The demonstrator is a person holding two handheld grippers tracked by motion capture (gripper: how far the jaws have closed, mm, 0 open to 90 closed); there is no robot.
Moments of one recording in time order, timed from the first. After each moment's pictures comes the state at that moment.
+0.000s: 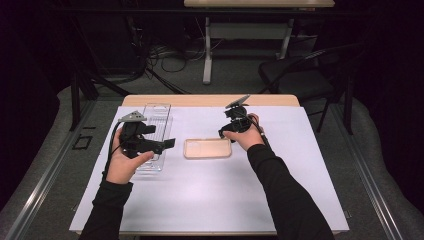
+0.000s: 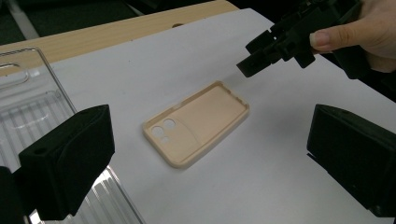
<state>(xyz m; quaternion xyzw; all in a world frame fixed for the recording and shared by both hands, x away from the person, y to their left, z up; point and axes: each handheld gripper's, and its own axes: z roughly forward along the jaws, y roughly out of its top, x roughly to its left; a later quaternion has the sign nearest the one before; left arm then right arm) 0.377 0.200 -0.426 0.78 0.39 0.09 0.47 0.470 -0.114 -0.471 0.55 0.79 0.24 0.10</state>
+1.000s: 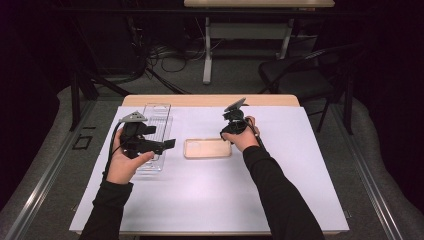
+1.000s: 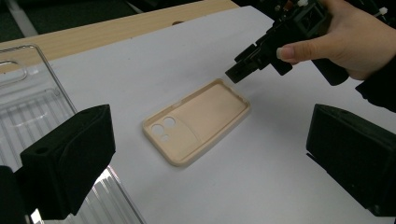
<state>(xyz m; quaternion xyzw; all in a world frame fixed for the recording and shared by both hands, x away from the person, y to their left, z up) 0.378 0.199 -0.428 0.79 0.39 0.09 0.47 0.485 -0.108 -0.498 0.58 0.79 0.19 0.11</state>
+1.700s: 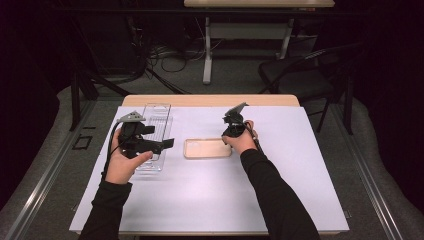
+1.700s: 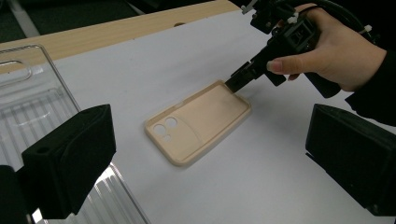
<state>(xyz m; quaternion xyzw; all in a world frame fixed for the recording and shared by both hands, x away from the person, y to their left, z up) 0.377 0.203 -0.428 0.78 0.39 0.09 0.47 0.486 -0.108 -0.516 0.61 0.77 0.18 0.08</state>
